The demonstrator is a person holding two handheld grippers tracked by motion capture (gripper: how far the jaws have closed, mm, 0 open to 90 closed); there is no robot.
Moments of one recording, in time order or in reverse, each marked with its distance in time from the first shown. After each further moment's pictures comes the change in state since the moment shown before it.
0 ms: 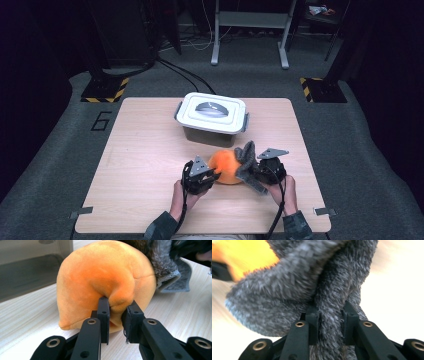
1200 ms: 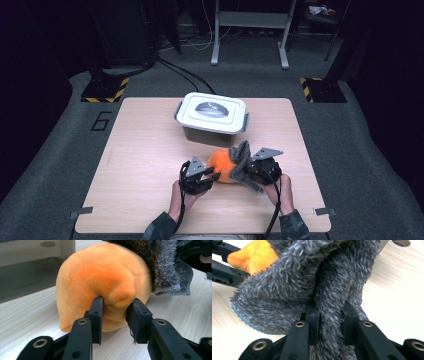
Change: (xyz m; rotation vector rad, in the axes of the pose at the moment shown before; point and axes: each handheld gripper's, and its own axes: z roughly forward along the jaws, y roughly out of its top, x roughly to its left) left arm 0.003 -0.003 -0.004 -0.044 -0.005 -0.034; right arm 0.019 0.014 -0.004 -0.032 0.003 -0.066
